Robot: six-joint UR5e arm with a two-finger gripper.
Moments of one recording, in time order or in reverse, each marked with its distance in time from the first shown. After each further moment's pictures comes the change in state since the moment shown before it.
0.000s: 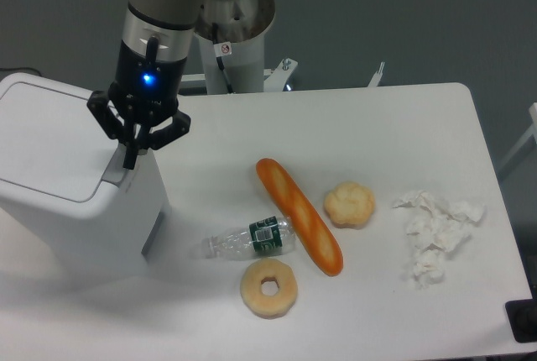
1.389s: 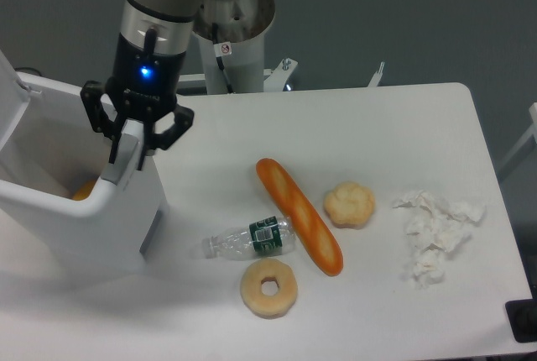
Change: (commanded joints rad) arm 0.090 -0.028 0.049 0.031 -0.018 0.055
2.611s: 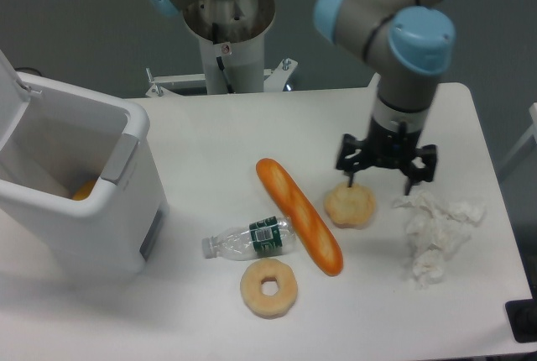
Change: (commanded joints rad) arm 0.419 -0.282 -0.017 0.000 0.367 0.924
